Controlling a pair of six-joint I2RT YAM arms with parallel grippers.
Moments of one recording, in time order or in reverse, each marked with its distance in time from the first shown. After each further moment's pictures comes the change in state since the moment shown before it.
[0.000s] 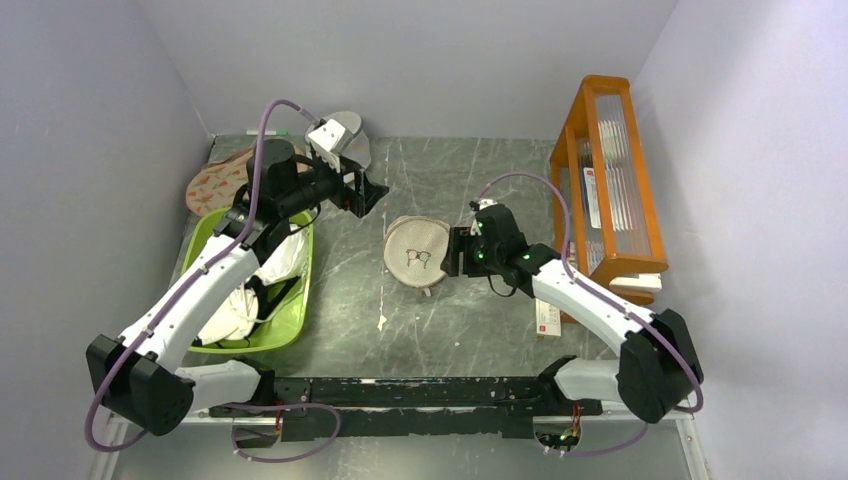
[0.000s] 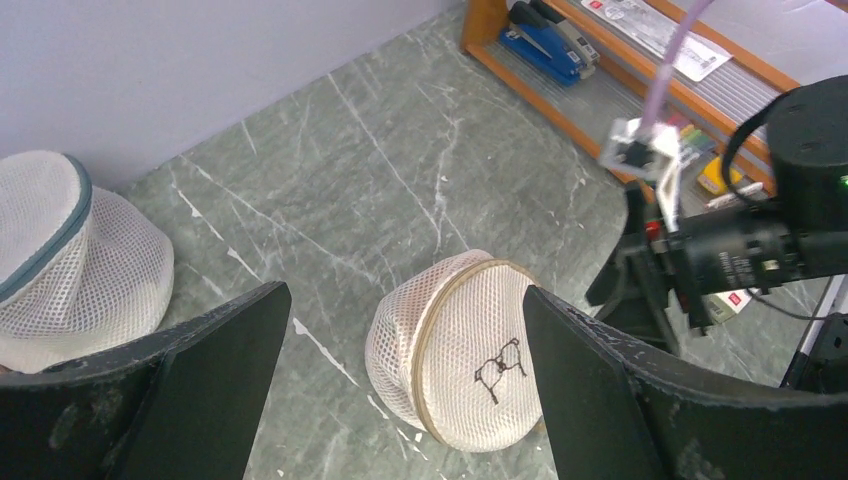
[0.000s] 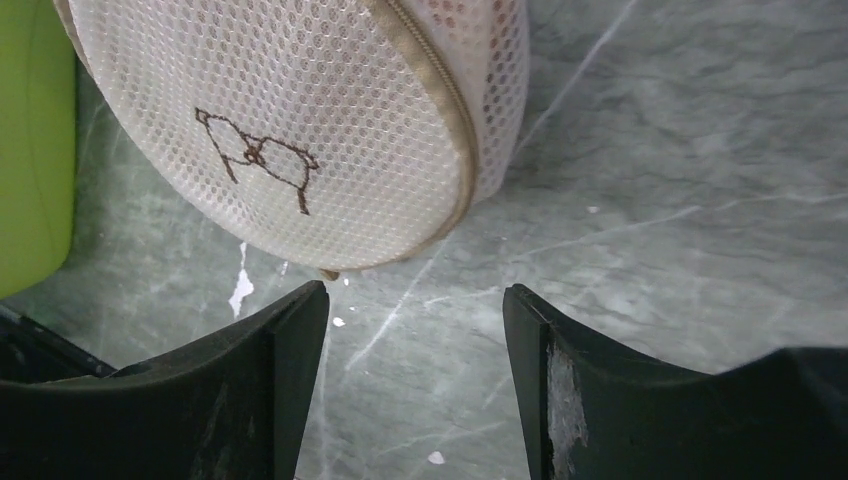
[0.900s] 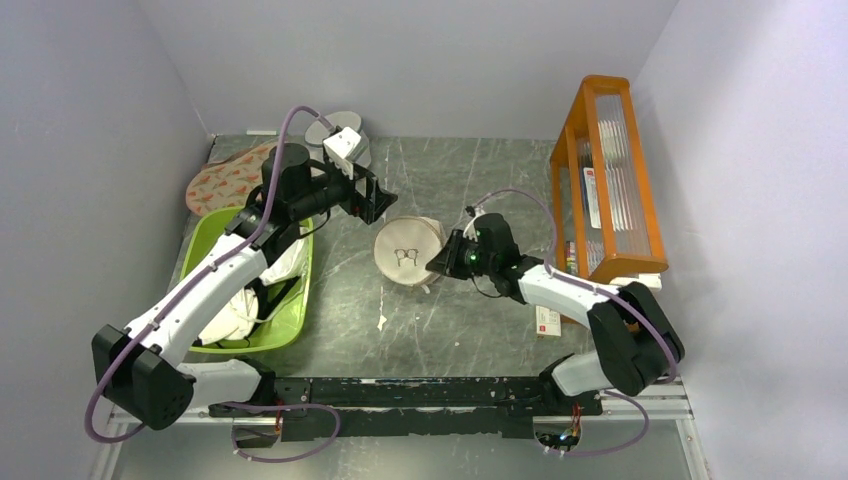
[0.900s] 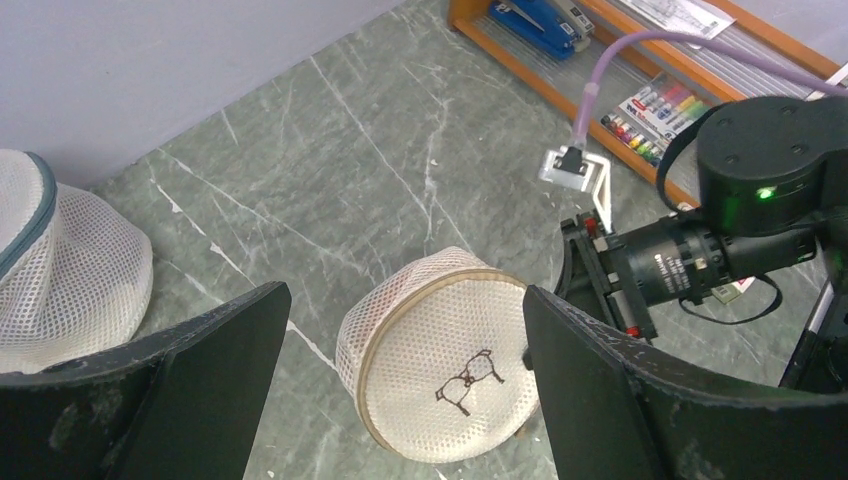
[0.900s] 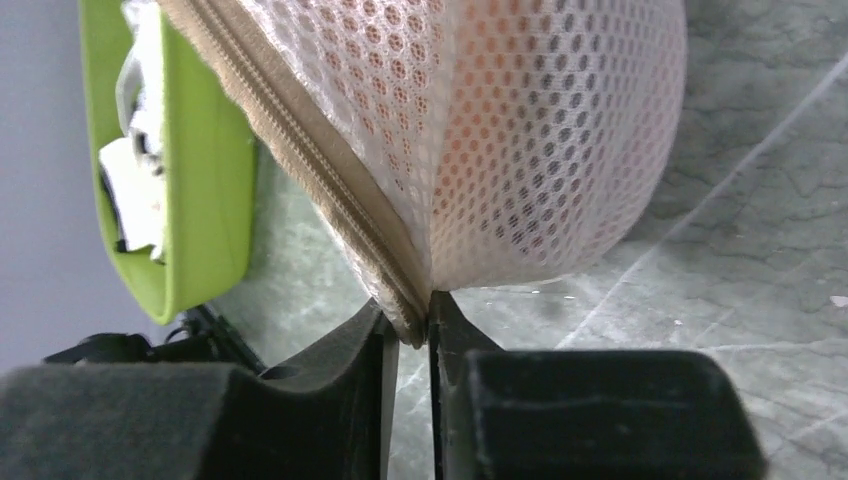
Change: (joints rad) left arm -0.063 0.017 -0.011 0.001 -0.033 0.035; right arm -0.024 0.195 -0.170 0.514 -0.266 0.301
